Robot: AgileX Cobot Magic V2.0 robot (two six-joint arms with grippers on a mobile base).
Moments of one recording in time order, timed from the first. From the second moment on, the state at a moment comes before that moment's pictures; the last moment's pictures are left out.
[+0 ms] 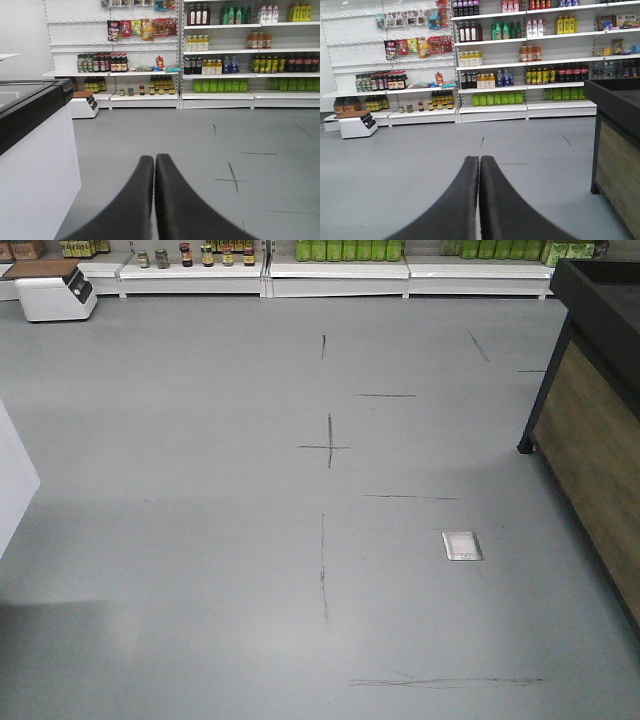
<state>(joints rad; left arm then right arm) 0.11 -0.01 0.03 -0.02 0.06 0.00 0.05 -0.01 0.03 -0.12 0.01 0.19</state>
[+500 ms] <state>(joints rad) 0.11 -0.01 0.03 -0.02 0.06 0.00 0.05 -0.01 0.03 -0.12 0.01 0.19</state>
